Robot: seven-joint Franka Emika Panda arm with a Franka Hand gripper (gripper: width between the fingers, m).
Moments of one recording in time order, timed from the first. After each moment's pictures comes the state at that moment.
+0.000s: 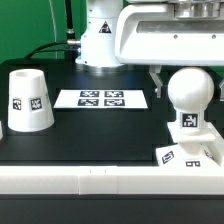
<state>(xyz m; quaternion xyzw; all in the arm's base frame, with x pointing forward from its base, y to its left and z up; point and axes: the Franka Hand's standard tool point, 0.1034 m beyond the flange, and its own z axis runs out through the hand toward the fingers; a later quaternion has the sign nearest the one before) 0.629 0.082 0.111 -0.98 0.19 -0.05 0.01</state>
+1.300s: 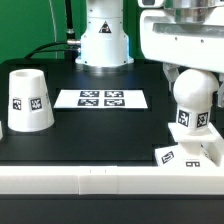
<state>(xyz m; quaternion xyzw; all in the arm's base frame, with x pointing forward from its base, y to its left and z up) 0.620 0.094 0.109 -0.88 0.46 0.00 0.05</state>
